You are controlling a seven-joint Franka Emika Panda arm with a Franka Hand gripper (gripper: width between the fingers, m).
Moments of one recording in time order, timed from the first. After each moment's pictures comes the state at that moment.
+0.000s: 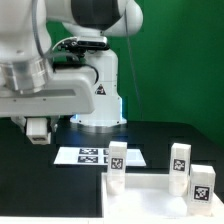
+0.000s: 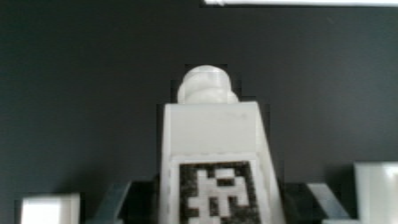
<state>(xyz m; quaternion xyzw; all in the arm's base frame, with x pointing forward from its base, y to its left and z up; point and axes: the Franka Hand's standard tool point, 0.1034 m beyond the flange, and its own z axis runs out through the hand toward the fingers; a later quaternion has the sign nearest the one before) 0.522 -0.130 0.123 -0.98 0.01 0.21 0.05</state>
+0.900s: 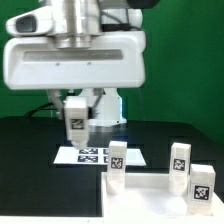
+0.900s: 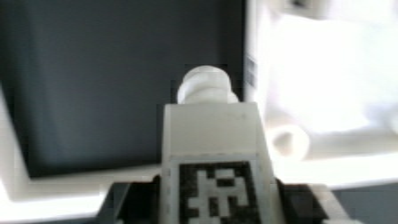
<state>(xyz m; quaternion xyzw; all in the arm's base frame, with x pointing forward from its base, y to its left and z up) 0.583 -0.044 0.153 -0.99 0.07 -0.11 0.04</state>
